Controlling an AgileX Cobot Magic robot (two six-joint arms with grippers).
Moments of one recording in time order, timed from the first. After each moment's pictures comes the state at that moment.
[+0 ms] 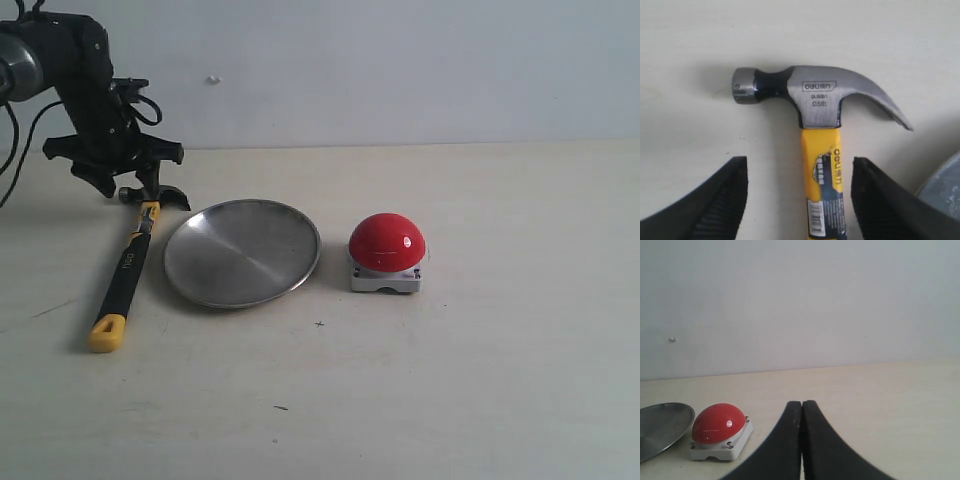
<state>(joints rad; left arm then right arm) -0.17 2.53 -2.31 0.04 1.20 -0.10 -0.05 0.01 -0.01 0.03 0.13 0.08</state>
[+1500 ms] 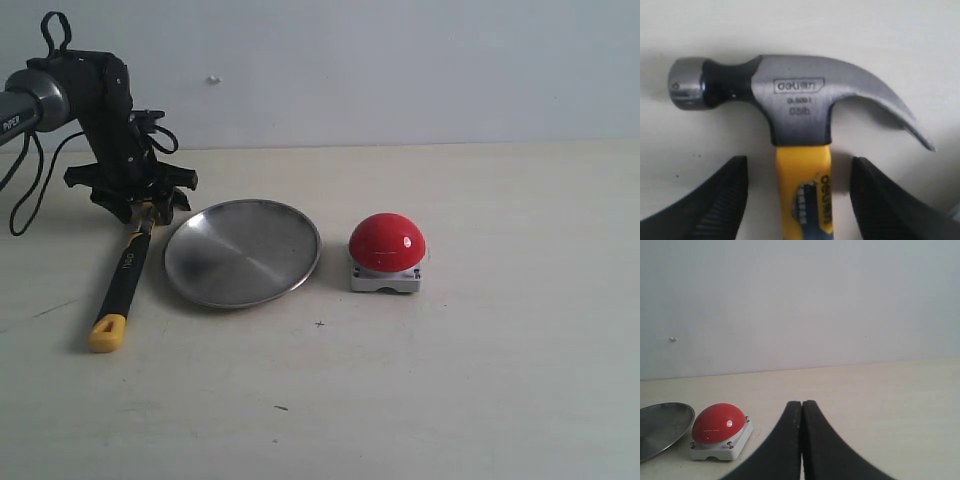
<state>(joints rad) -0.18 2.63 -2.36 0.02 1.19 -0.11 -0.05 0.01 -0.01 0.03 0.13 0.08</state>
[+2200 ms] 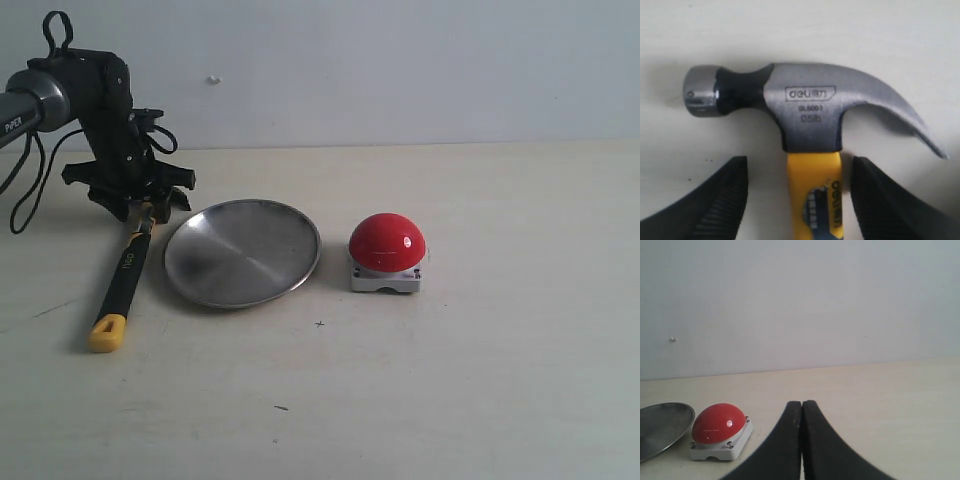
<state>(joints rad) -0.18 2.65 -2.38 0.04 1.21 -0.11 -0.05 0.01 -0.01 0.03 0.13 0.08</state>
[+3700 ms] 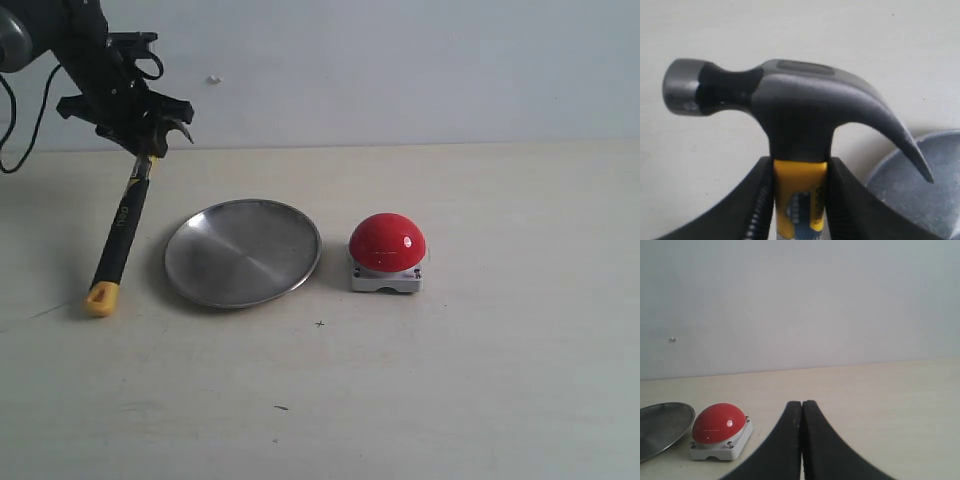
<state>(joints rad) -0.17 2.53 -2.48 -0.07 1.23 0.04 -0.05 0.01 -0.01 0.03 0.13 0.08</state>
